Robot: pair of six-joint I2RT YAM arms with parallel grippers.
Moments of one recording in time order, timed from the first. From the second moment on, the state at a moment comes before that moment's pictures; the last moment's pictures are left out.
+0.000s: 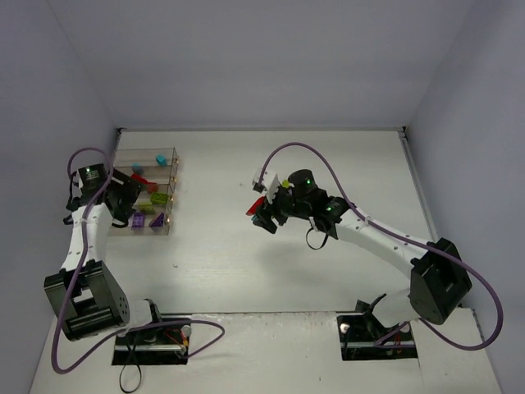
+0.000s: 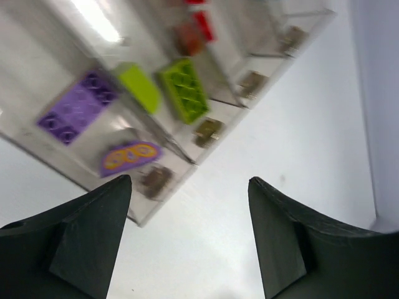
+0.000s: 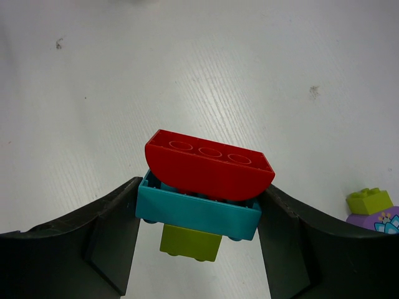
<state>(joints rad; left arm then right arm) 0.33 1.33 0.98 -0.51 0.13 -0.85 0.71 1.42 0.96 -0.09 -0.38 -0.27</state>
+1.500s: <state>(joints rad) -0.41 1.48 1.27 -0.60 0.65 -0.61 0.73 1.45 1.05 -0.11 -0.52 -0.34</state>
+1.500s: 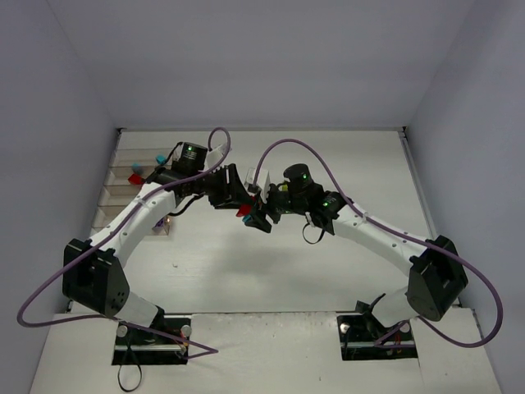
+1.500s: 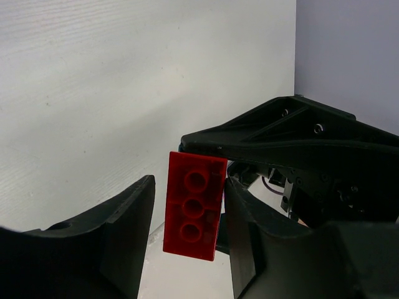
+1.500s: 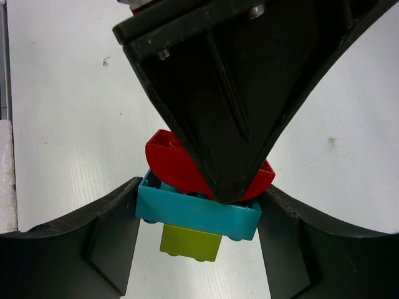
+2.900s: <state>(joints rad) 0.20 1.49 1.27 -0.50 0.25 -0.81 0.71 1.43 0.94 -0.10 -0.34 -0.35</state>
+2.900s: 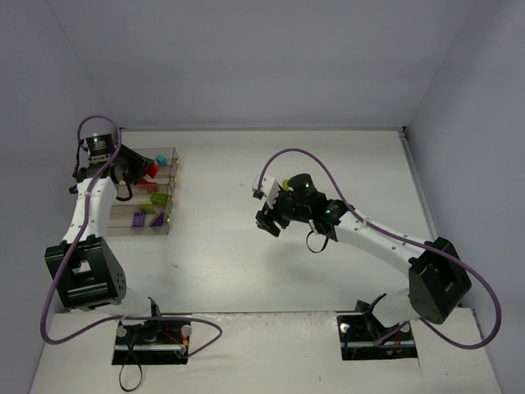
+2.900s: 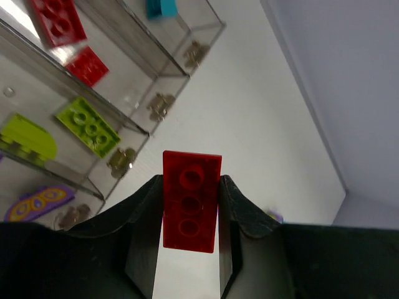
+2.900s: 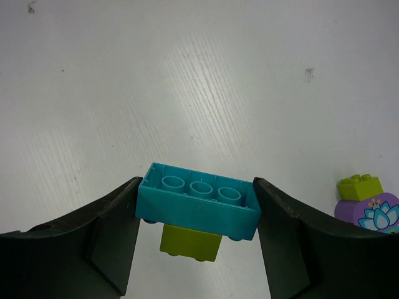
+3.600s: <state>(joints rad) 0.22 1.87 1.42 -0.36 -0.03 -1.01 0.70 1.42 0.93 -0.10 -0.34 -0.34</state>
